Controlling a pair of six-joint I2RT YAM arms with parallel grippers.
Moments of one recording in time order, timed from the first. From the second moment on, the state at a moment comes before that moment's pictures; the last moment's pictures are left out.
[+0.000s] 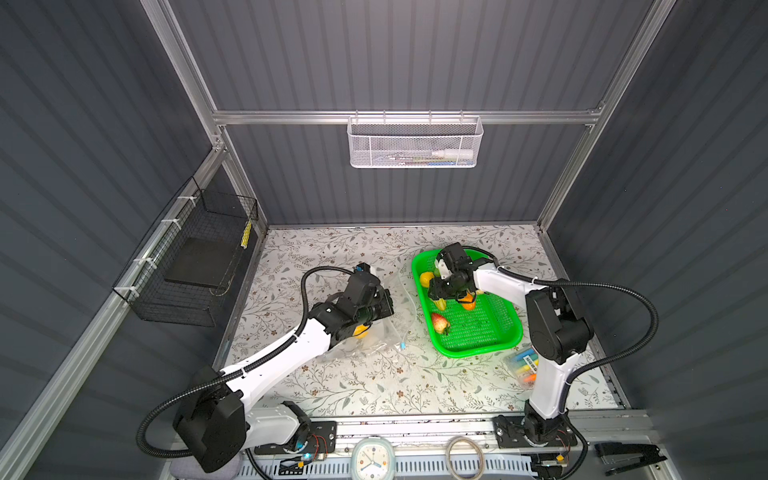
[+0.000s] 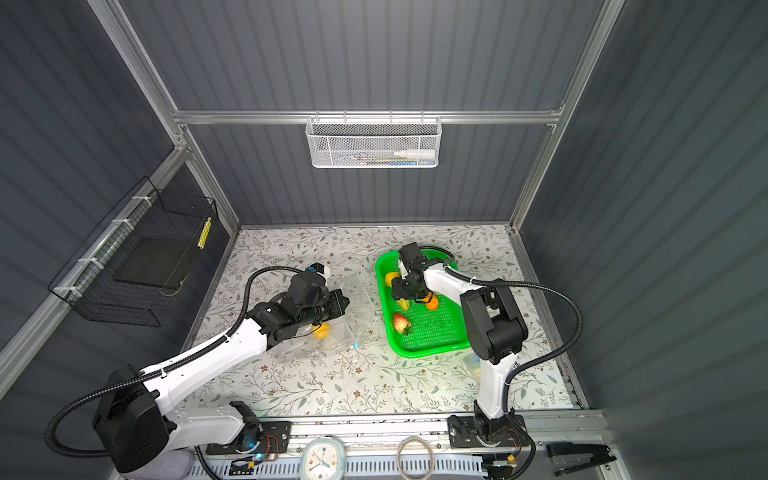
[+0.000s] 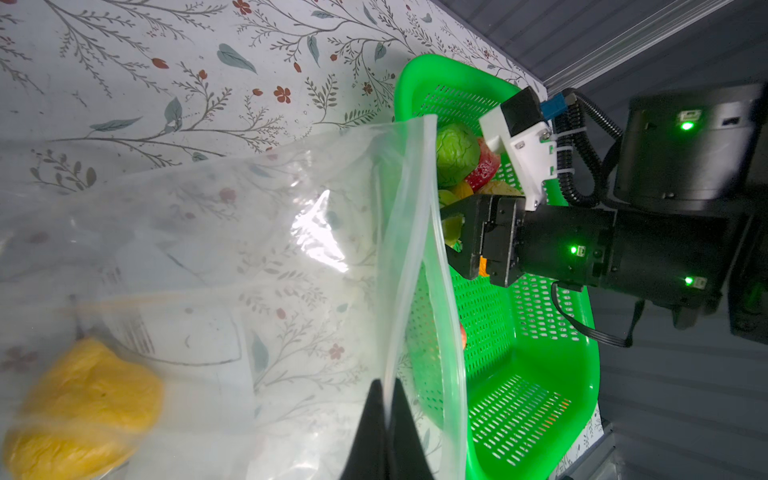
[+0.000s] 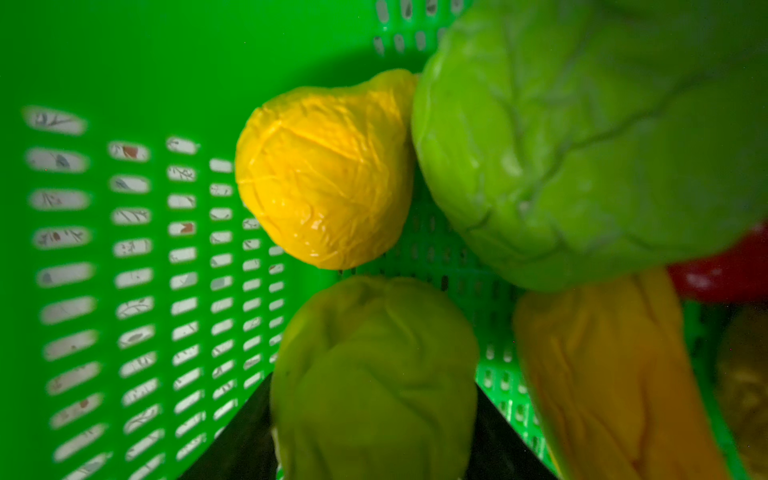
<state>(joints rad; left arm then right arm) -0.73 1.28 0.92 -0.32 0.02 -0.82 0.44 1.93 1.33 -0.55 -0.13 0.29</state>
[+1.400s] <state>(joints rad) -0.73 1.29 0.92 -0.32 0.05 -0.82 0.72 1.43 1.02 -0.18 -0.29 0.57</state>
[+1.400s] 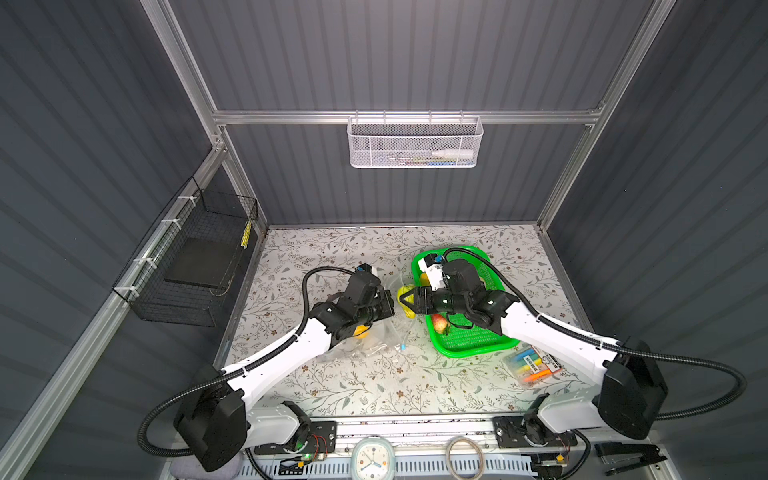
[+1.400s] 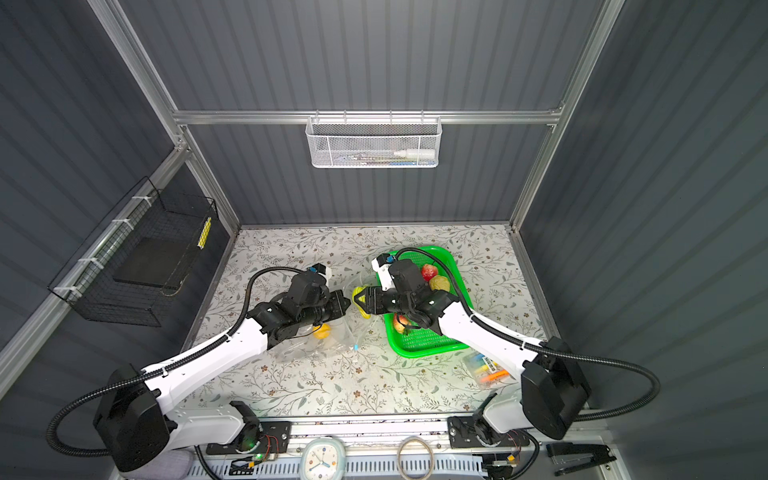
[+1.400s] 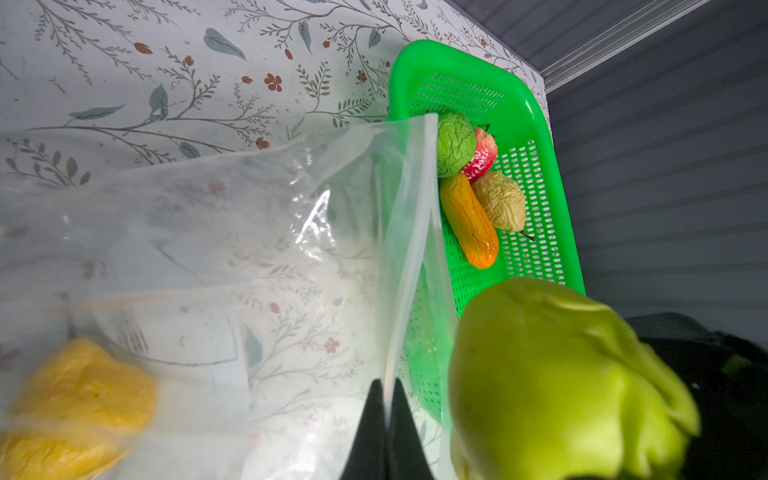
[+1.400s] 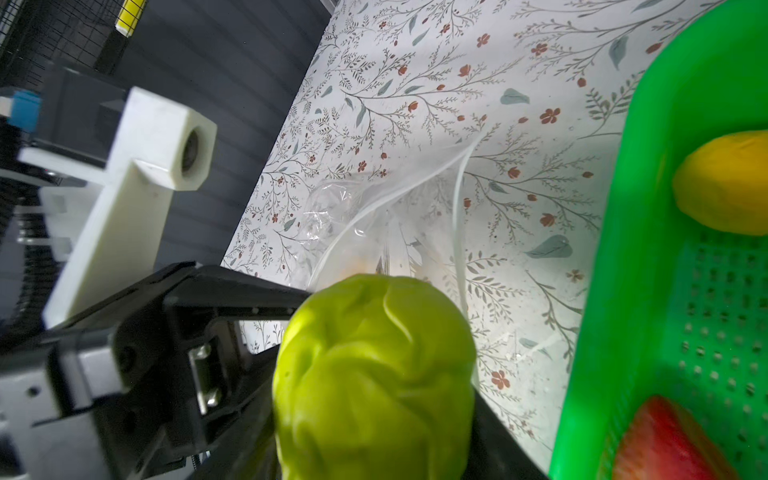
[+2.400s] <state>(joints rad) -0.73 1.27 0.92 -0.32 0.05 -0.83 0.81 1.65 1.14 -0.35 -0.08 0.53</state>
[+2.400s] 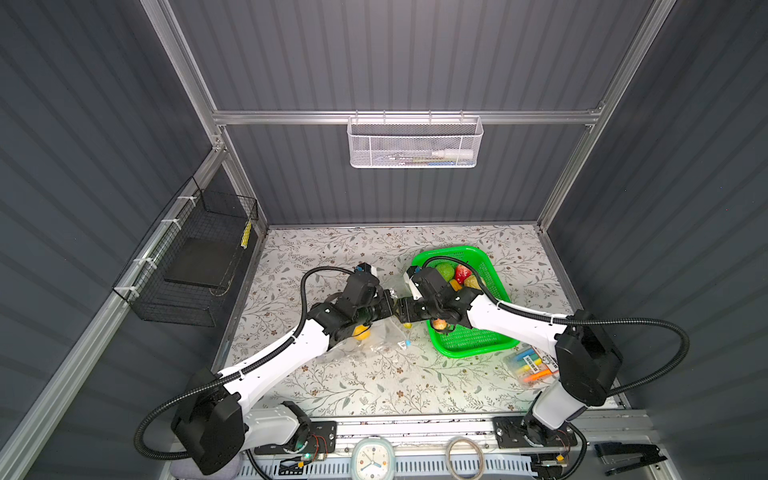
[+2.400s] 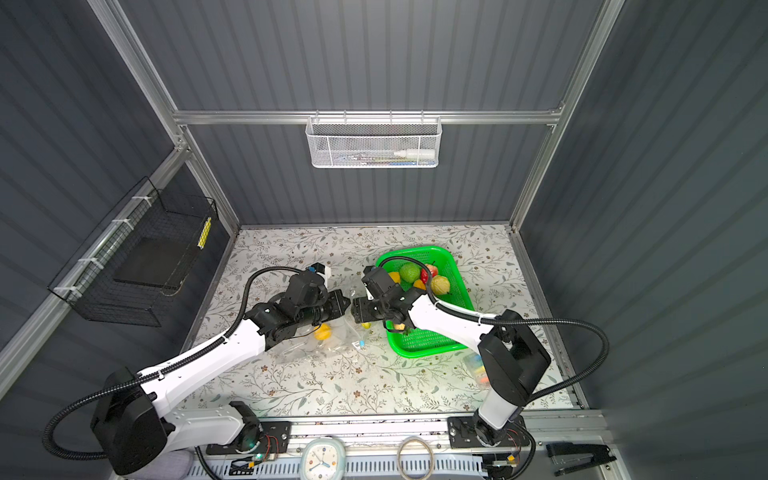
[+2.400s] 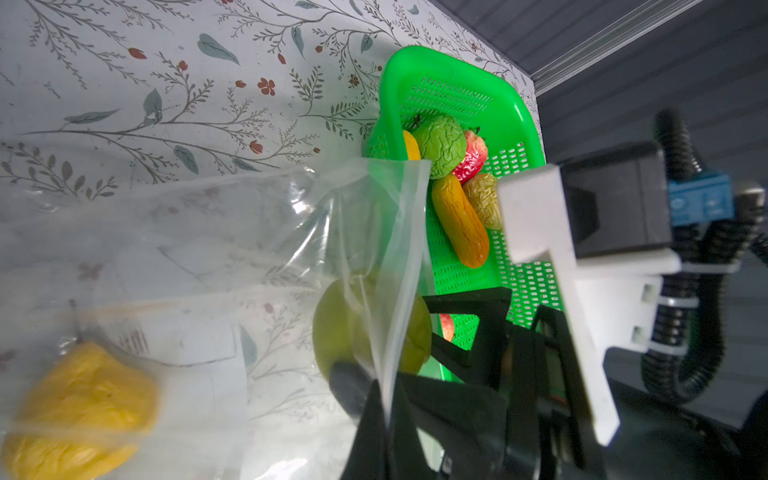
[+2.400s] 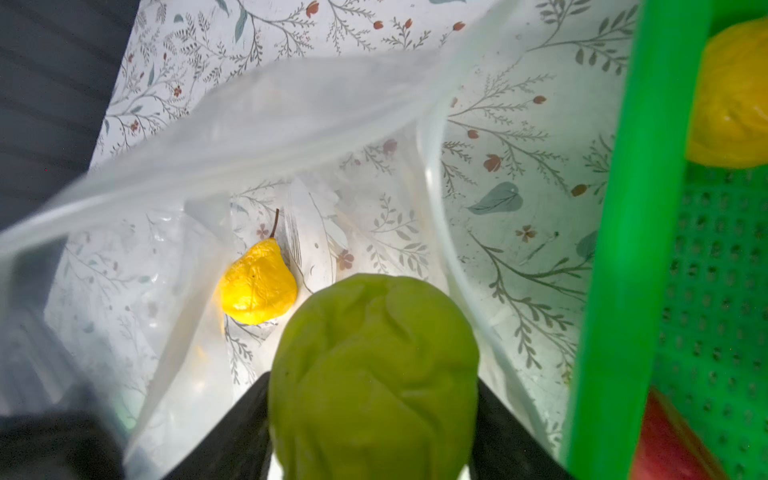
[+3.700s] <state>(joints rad) -0.73 1.26 0.92 -0.32 0.05 -0.84 0.43 1.65 1.20 -0.68 0.08 0.03</state>
